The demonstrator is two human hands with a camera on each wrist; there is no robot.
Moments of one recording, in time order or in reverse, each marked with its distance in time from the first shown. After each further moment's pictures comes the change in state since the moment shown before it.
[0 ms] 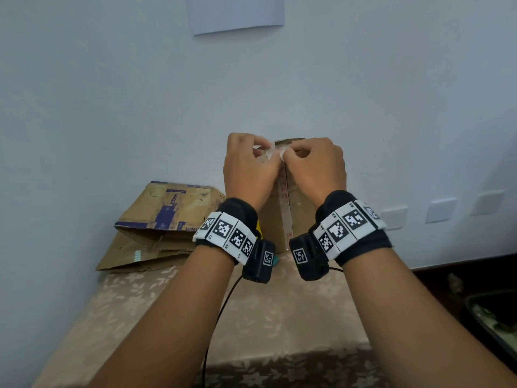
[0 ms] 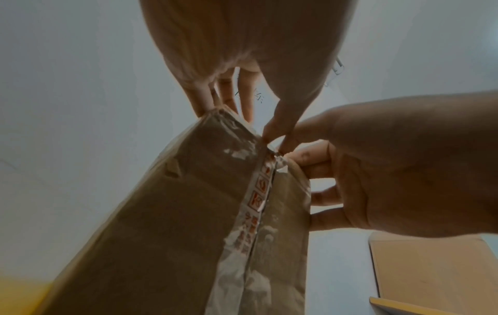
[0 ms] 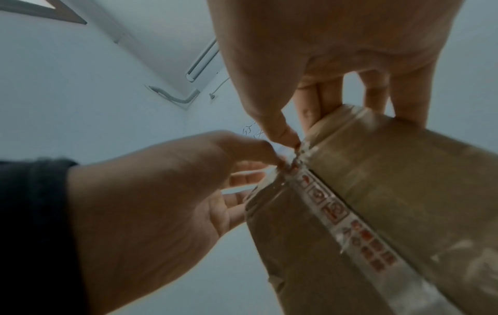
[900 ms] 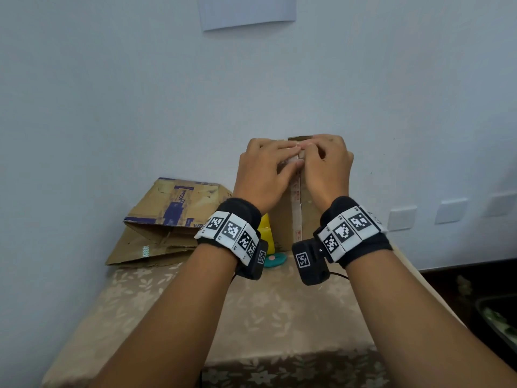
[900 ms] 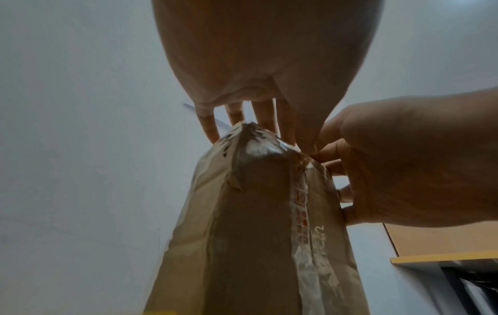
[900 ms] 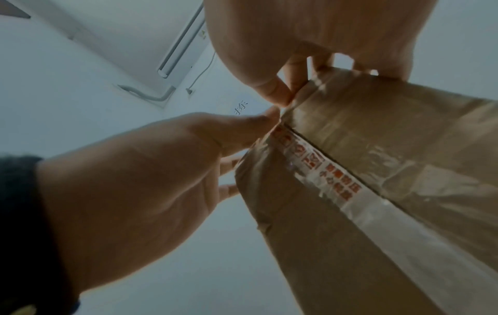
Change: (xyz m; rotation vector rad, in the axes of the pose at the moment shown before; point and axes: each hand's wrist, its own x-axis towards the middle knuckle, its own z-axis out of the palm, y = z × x) left_hand -0.003 -0.015 -0.006 0.262 -0.263 0.318; right_hand -0.005 0.008 0.017 0.256 0.111 0.055
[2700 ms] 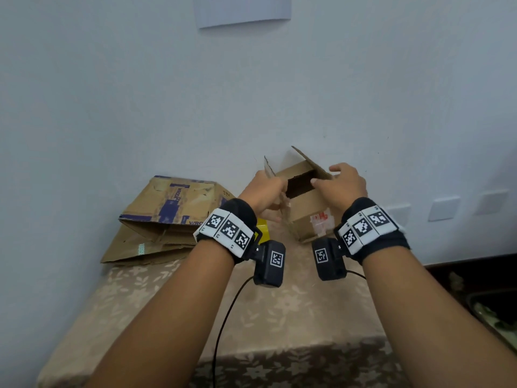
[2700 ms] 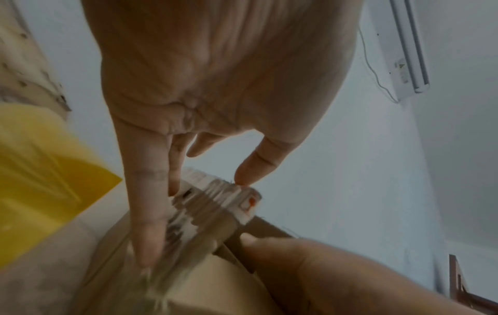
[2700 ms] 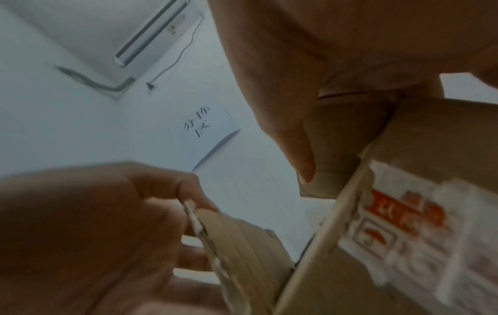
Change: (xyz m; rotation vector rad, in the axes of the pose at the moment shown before) left_hand -0.009 0.030 -0.008 -0.628 -0.425 -0.943; right_hand 0.009 0.046 -0.037 -0.301 -0.208 0.469
